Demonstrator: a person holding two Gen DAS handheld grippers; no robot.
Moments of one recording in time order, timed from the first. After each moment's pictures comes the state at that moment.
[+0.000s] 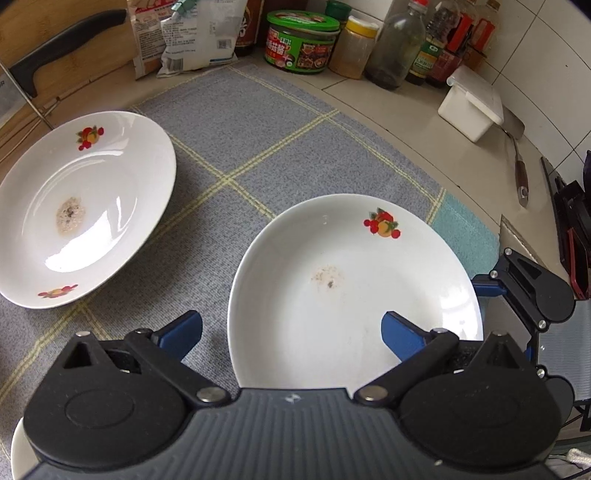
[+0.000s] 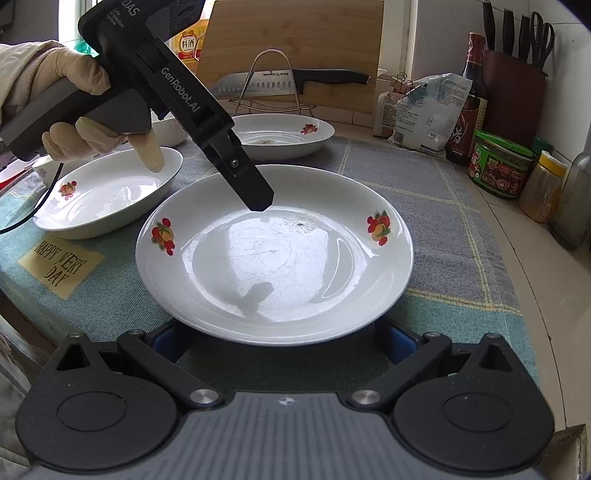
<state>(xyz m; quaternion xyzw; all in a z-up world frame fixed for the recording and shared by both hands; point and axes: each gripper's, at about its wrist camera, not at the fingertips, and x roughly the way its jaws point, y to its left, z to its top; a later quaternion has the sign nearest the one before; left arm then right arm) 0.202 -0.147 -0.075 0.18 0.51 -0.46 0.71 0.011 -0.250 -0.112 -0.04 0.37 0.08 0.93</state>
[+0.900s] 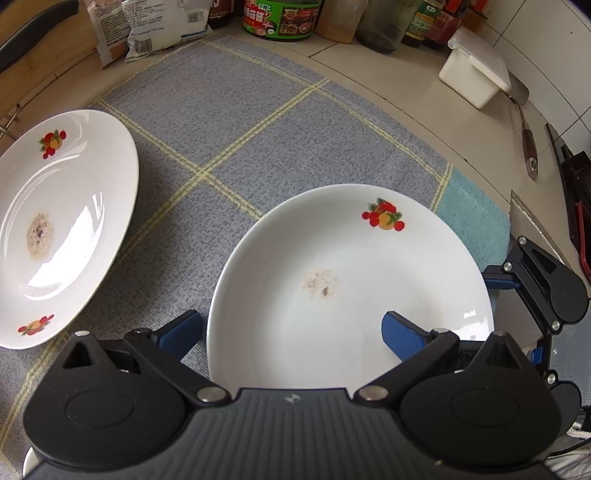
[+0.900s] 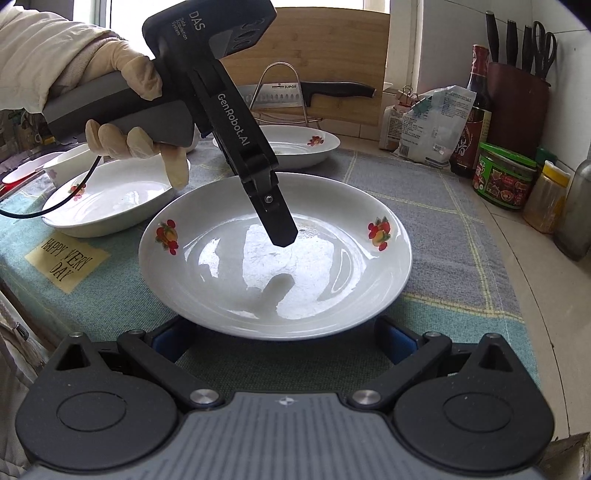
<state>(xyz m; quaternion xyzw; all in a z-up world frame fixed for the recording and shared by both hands) 0.208 -0.180 -0.085 0.23 0.53 -0.46 0.67 0.001 -0.254 -0.114 -0.05 0.34 0.10 0.94</state>
